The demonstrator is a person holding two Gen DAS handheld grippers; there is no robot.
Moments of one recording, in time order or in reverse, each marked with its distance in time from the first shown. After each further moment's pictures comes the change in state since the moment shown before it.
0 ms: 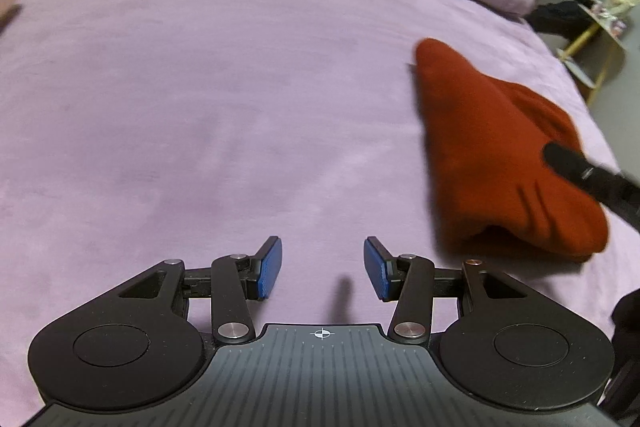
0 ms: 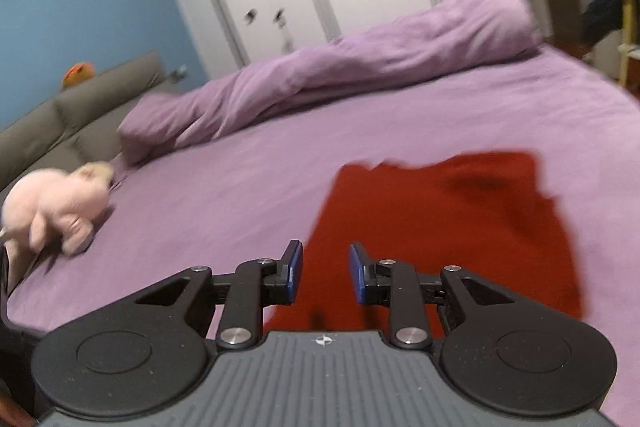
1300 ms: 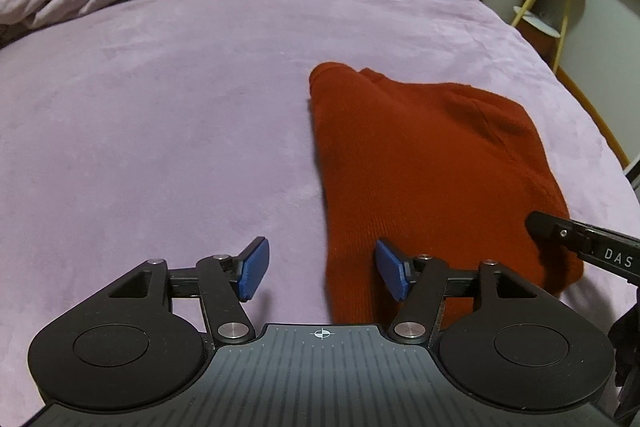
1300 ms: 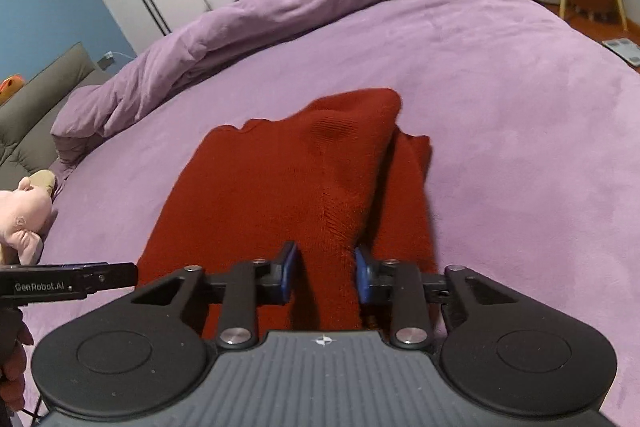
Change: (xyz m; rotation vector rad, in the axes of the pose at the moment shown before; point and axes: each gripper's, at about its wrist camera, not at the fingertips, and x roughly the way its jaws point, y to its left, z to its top) left arm 0.029 -0.103 0.045 0.236 -0.026 -0.033; right arm -0.011 -0.113 0.004 0.170 0.119 -0.149
